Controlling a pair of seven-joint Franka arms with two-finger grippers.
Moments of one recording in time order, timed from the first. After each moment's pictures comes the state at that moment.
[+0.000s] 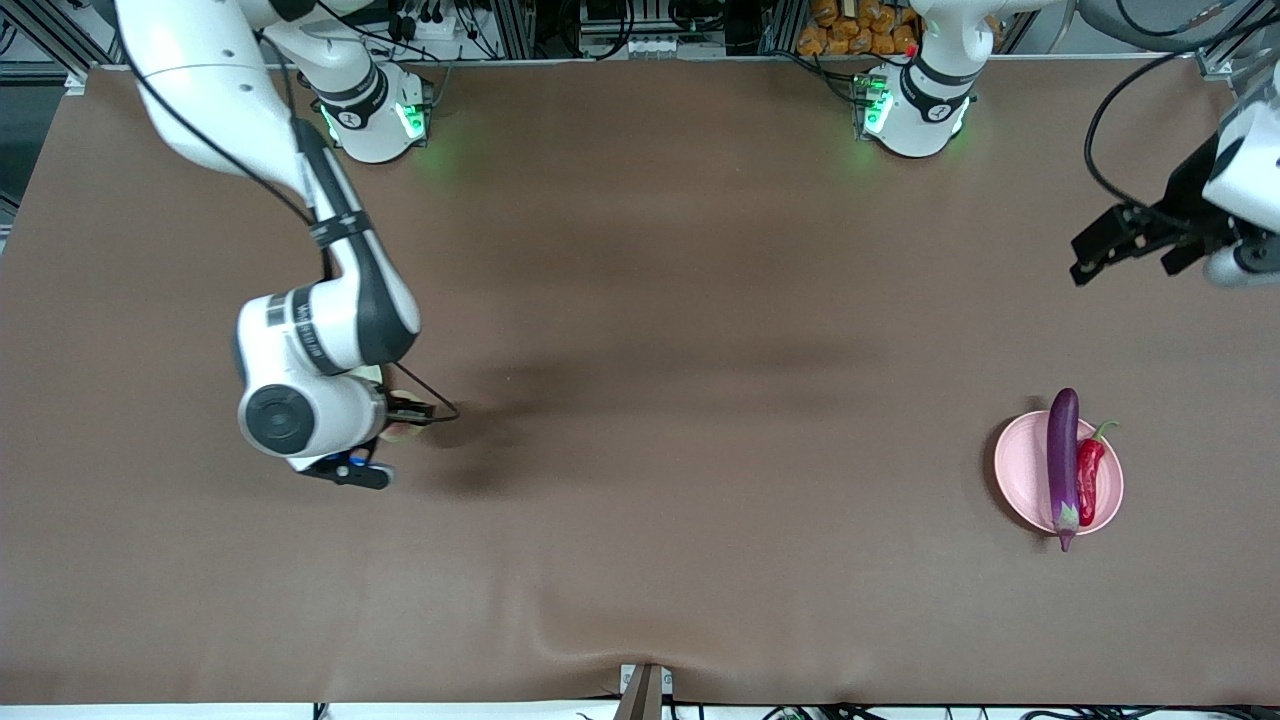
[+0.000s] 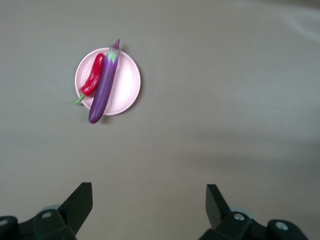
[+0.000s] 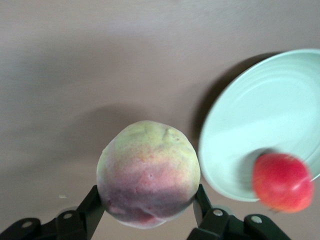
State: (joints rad) left arm 0.09 -0.05 -0.19 -1.60 0.01 1.62 -0.21; right arm 0.25 0.61 -0.05 -1.52 0.04 1.80 0.36
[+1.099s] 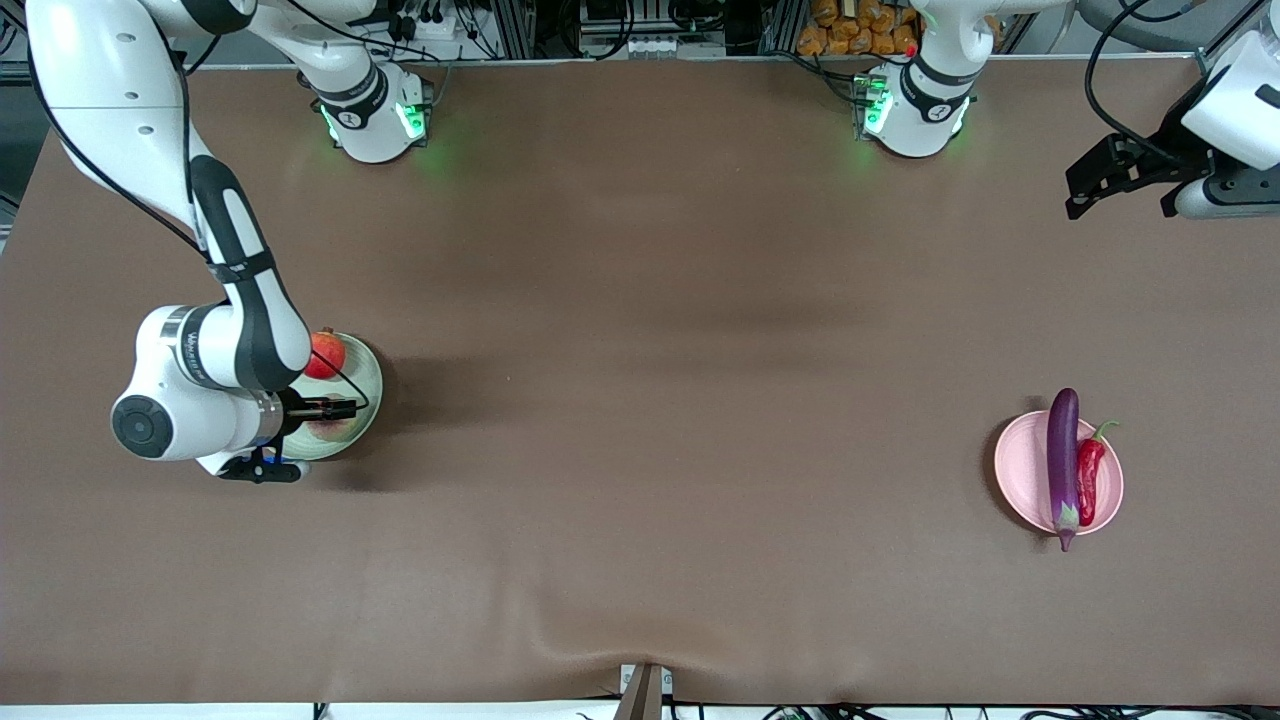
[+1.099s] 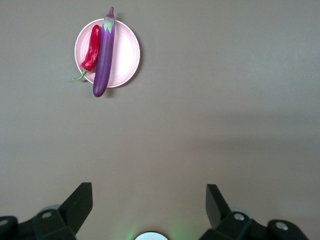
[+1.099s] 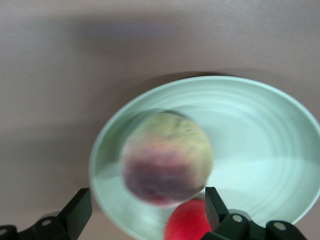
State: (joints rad) left arm 0.03 -0.13 -0.14 -1.64 0.01 1.49 -0.11; right arm 0.03 0.60 -0.03 -1.67 0.12 1.92 0.01
